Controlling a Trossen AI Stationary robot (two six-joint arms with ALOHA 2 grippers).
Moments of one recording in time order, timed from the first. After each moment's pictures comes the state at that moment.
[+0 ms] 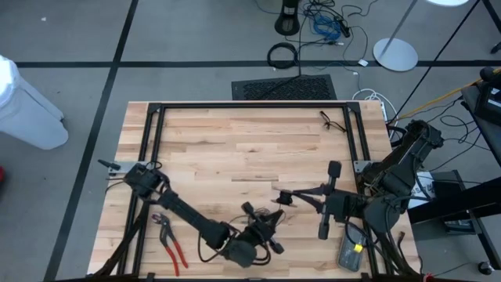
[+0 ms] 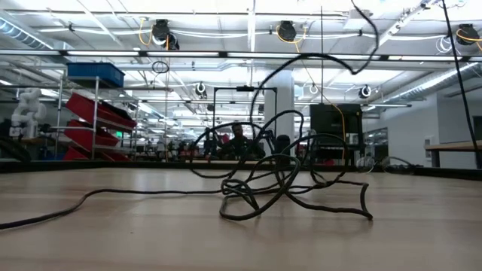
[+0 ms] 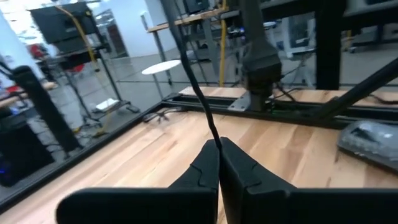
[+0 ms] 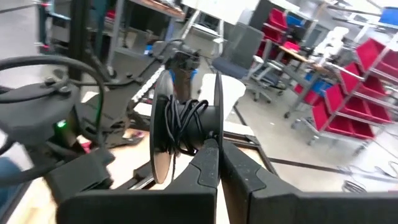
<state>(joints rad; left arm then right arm) -0.58 2.20 1.64 0.37 -1.22 0.02 0.80 1.32 1.40 -0.35 1.03 -0.06</state>
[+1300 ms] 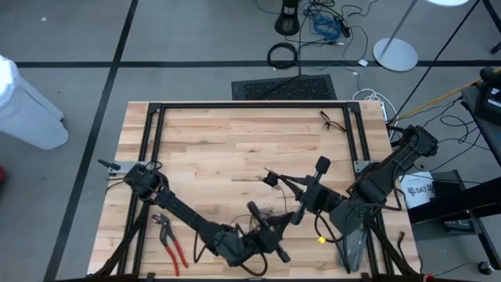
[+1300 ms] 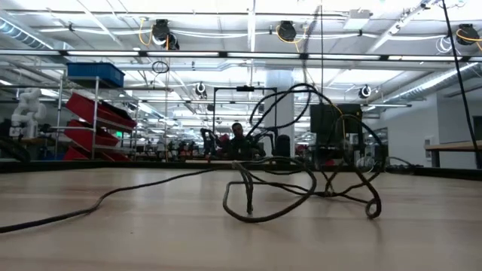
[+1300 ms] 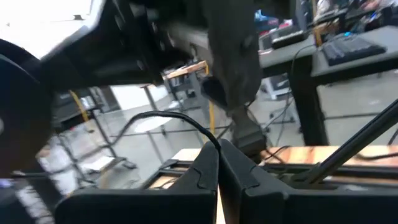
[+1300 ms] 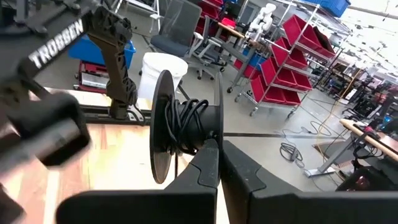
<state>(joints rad) -0.59 2.20 1.82 0.69 -1.13 0.60 0.68 1.43 1.40 -0.34 1.20 0.02</state>
